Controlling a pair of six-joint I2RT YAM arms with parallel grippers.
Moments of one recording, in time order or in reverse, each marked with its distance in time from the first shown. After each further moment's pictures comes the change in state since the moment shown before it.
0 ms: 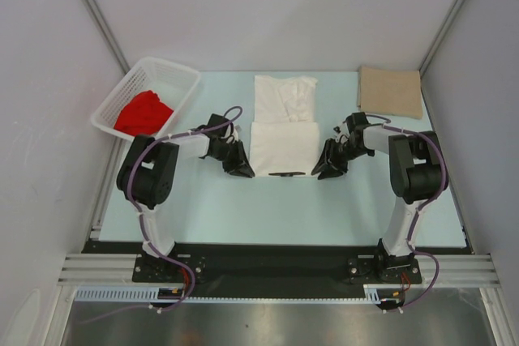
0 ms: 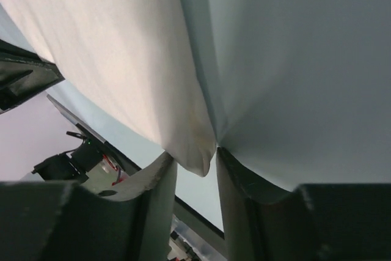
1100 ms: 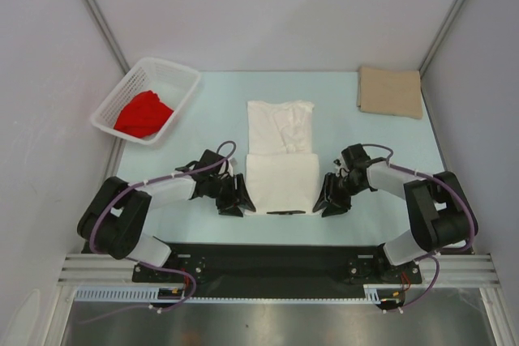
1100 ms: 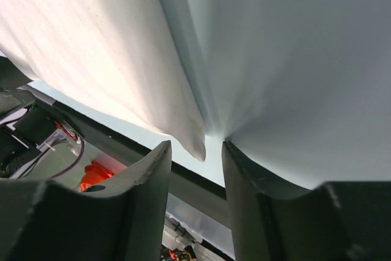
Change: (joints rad) left arm -0.136 -0.436 -0.487 0.085 -0.016 -0.135; right arm 0.153 -0.405 -0.445 0.038 0.125 0.138
